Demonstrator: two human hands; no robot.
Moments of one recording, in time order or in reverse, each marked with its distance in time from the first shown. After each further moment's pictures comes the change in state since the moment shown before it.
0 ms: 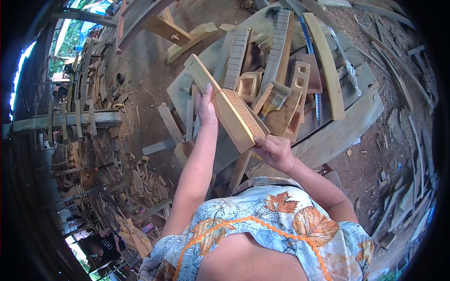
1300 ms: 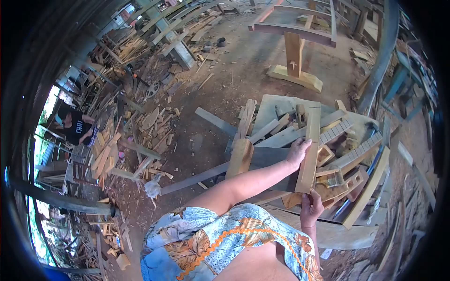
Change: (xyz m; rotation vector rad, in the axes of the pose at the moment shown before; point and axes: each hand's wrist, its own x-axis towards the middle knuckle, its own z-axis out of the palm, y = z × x) left_hand -0.040 -0.007 0.010 -0.181 0.179 -0.041; right_hand -0.011 0.002 0.008 0.211 -0.118 0.190
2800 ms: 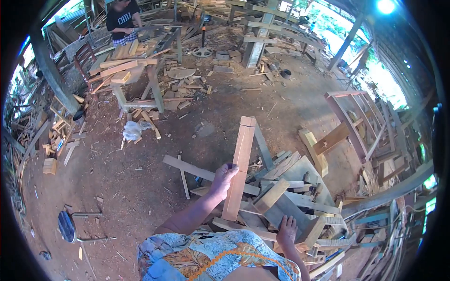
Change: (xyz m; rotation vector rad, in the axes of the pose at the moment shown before) left_hand -0.244 0.147 -0.308 -0.382 0.640 0.463; right_hand 0.029 -0.026 0.131 -1.177 -1.021 -0.538
